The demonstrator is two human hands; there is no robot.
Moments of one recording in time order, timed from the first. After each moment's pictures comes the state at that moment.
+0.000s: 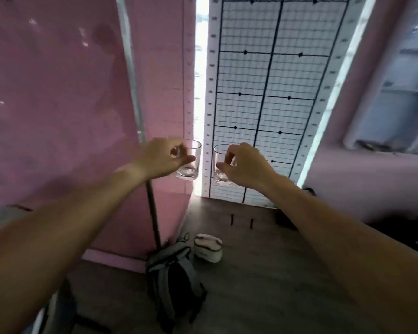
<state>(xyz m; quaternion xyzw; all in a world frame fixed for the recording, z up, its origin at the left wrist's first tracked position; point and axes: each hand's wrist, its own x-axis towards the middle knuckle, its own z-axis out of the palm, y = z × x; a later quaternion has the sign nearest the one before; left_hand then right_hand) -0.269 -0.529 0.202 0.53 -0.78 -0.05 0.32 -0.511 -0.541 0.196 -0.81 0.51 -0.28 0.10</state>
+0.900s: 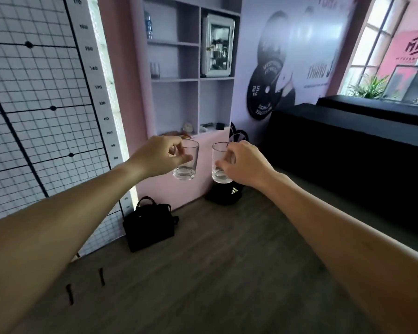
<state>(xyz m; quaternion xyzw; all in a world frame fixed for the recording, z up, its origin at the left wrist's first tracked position) -0.902 -0.794 0.213 0.20 -0.93 -0.20 0.25 -1.060 -0.614 0.212 -0.50 0.82 -0.28 -0.04</state>
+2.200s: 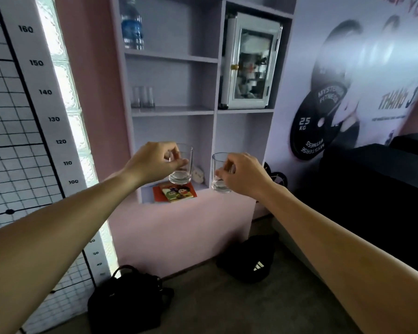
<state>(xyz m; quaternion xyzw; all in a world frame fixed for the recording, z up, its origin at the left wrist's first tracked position) -1.343 -1.198 0.232 0.29 -0.90 -0.13 0.30 -1.544 -1.047 0.227 -0.58 0.76 -0.30 -0.03</state>
